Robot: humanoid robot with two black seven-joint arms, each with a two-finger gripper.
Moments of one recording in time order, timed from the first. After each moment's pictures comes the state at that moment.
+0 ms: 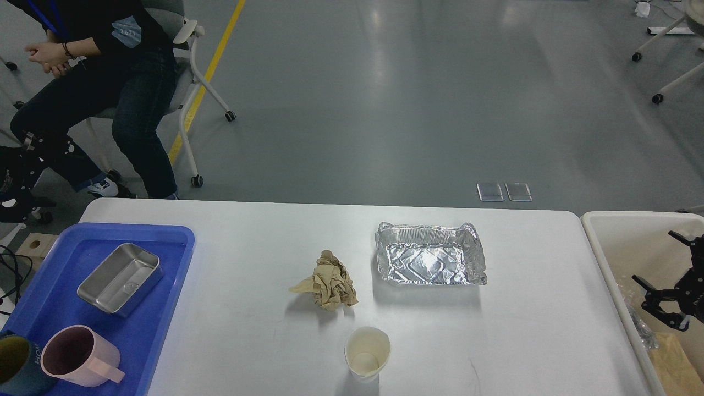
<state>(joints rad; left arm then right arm) -0.81 0.76 -1.02 -0.84 0.69 -0.63 0.75 -0.08 -0.61 1.69 1.13 -0.28 0.45 -0.31</state>
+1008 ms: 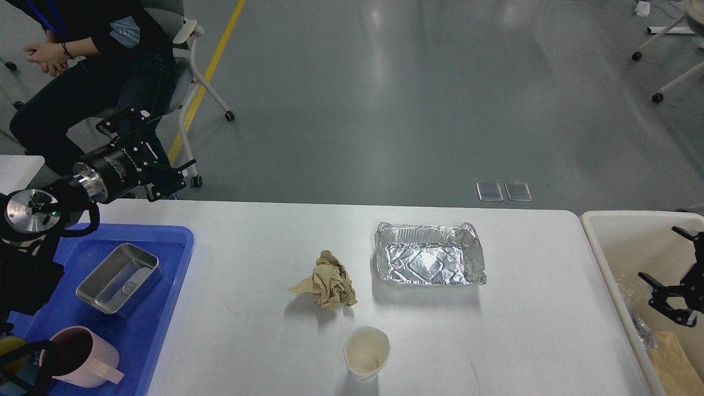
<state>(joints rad) -0.67 0.26 -1.41 -0.63 0.14 -0.45 0.45 -0.06 -0.62 1.69 1.13 -0.33 0.45 -0.31</state>
